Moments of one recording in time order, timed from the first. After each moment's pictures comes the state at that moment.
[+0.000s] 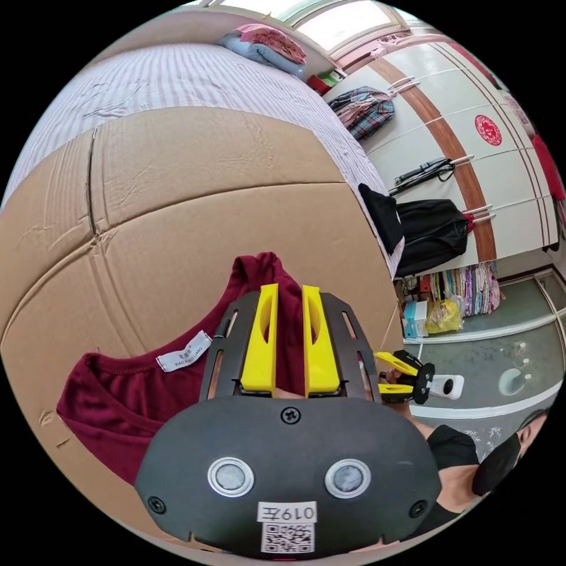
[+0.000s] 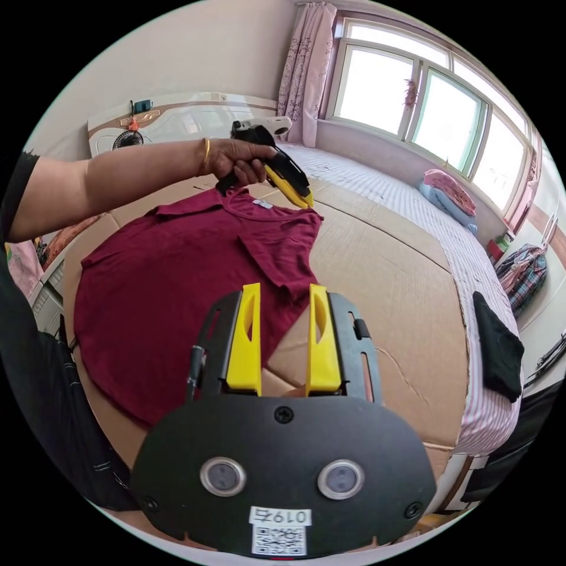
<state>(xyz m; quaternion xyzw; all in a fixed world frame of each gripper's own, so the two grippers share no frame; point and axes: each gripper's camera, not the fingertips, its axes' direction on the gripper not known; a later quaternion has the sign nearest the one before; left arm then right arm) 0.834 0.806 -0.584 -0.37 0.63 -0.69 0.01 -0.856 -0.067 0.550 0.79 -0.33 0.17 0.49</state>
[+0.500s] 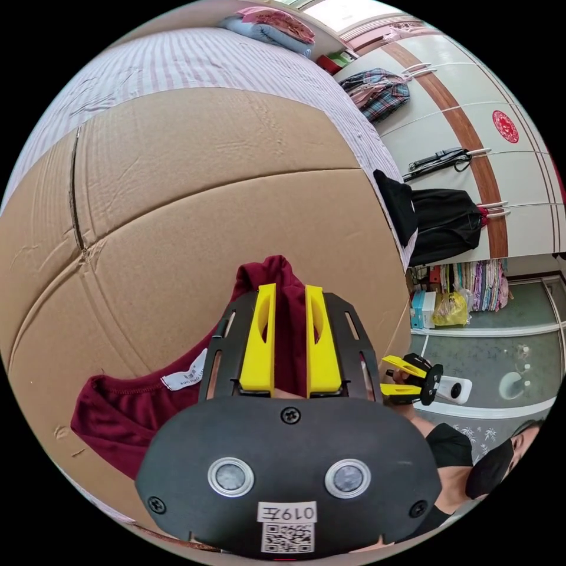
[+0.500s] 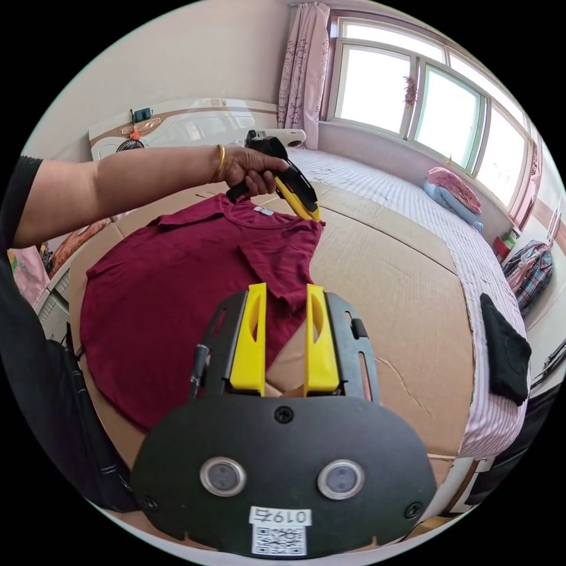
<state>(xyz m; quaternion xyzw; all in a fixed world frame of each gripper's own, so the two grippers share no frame) 0.949 0.793 -0.487 -0.39 0.66 -0.65 0.00 -0.840 -0.068 0.553 0.80 -0.34 0.16 0.47</state>
